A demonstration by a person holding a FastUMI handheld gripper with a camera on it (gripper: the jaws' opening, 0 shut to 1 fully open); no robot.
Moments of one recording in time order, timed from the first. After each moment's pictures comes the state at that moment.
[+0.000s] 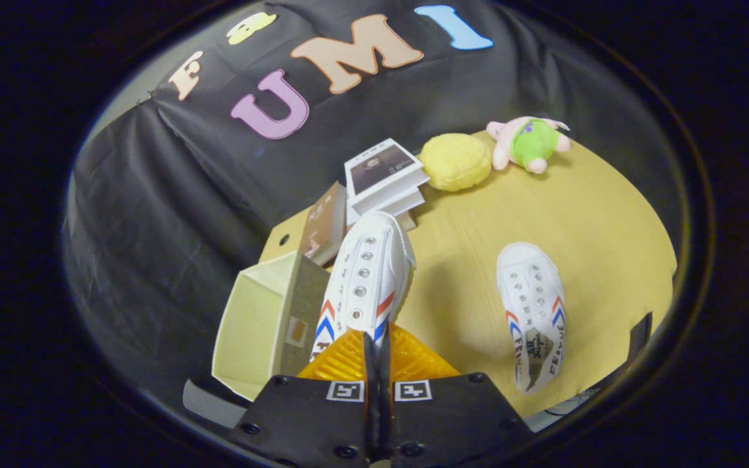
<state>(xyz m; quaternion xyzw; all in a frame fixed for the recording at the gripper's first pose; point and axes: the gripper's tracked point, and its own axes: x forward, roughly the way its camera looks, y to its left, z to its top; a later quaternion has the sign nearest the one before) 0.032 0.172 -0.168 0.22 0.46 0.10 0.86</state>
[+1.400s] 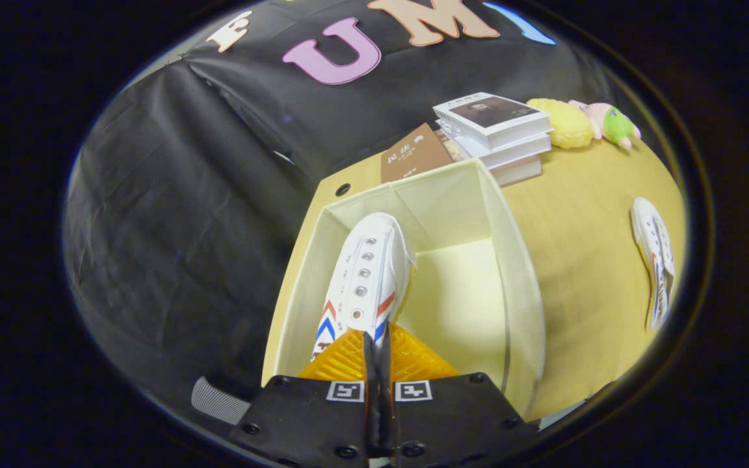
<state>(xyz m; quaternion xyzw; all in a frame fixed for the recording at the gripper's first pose) -0.006 0.411 -0.209 0.20 0.50 0.16 0.83</state>
